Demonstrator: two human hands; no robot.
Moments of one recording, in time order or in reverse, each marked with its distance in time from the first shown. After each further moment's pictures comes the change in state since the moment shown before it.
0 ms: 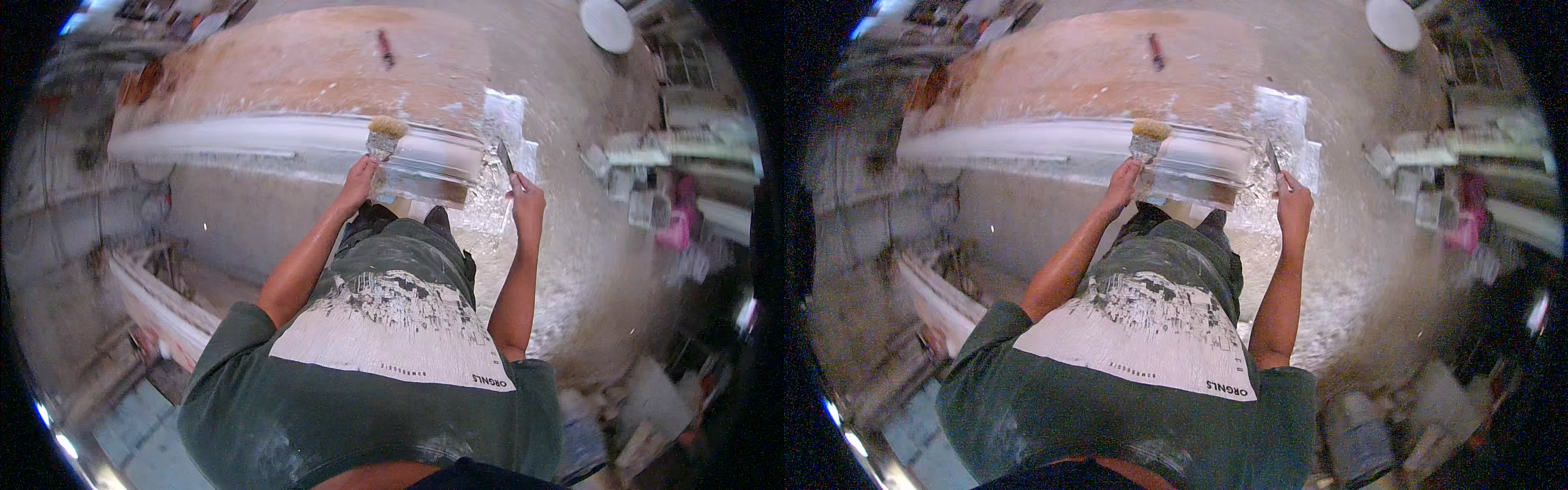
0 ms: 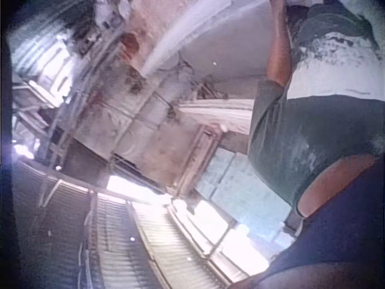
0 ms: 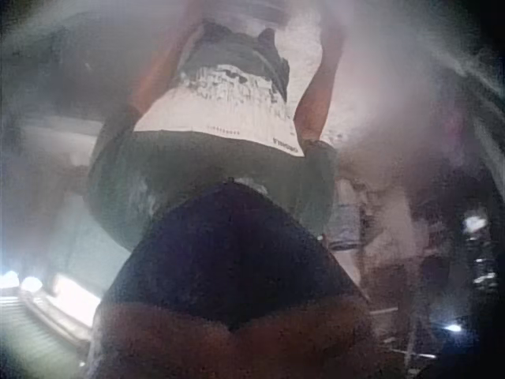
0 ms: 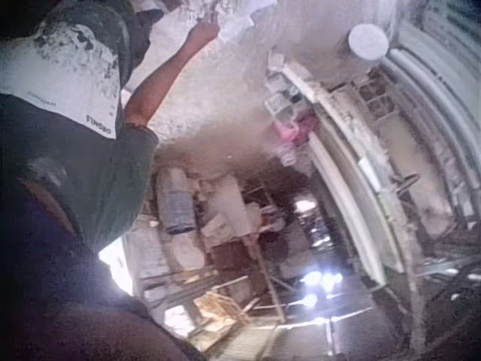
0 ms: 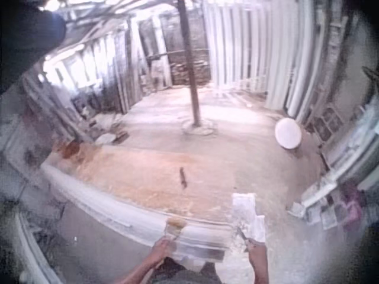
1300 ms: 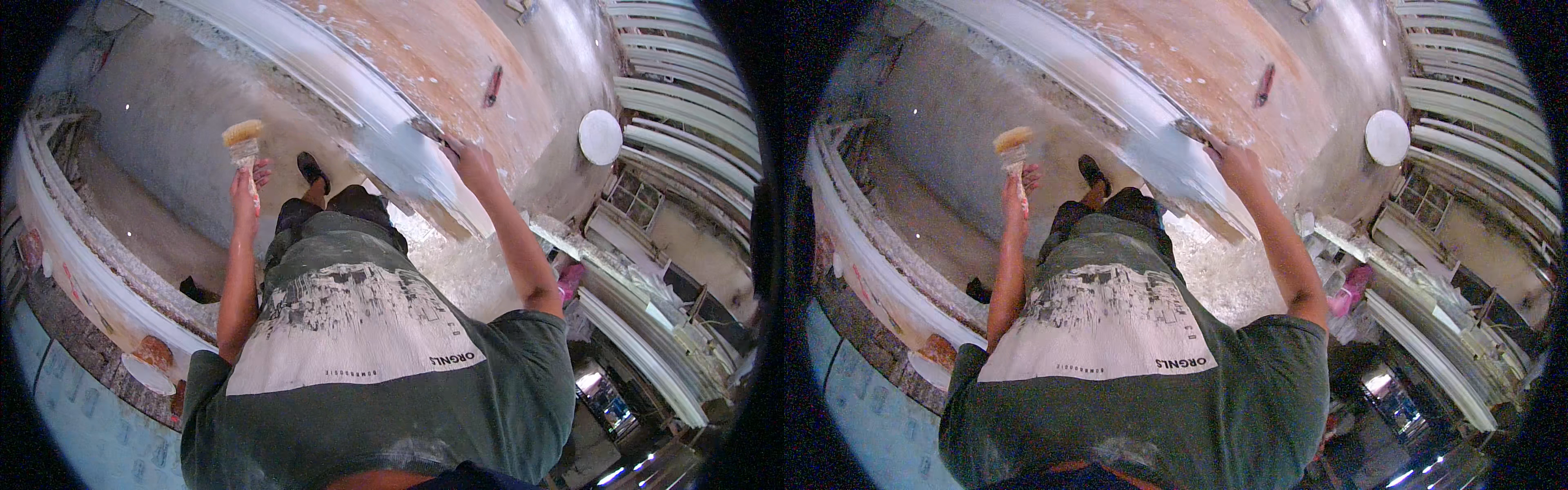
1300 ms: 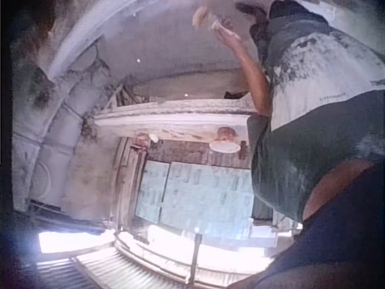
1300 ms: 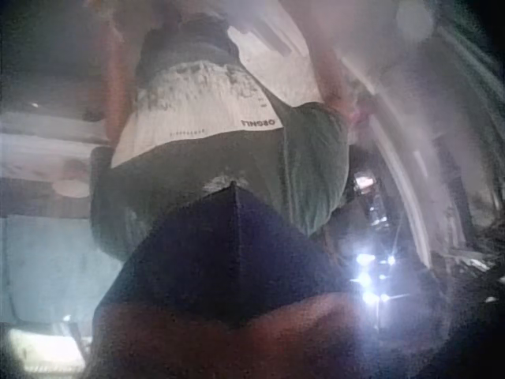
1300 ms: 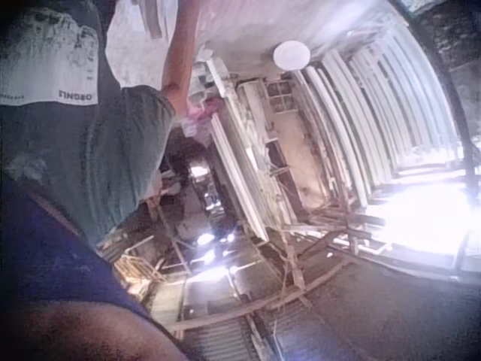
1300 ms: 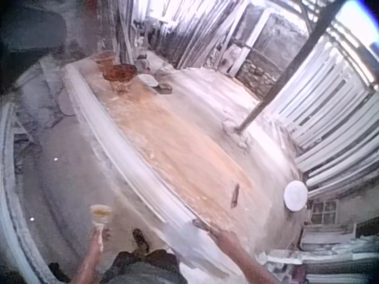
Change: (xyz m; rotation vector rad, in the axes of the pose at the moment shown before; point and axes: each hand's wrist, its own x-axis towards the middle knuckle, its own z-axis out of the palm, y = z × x) left_hand -0.152 -0.142 -0.274 -0.756 0.767 -0.105; right_hand 0.010 -0.247 0.265 -1.074 -0.684 -0.833
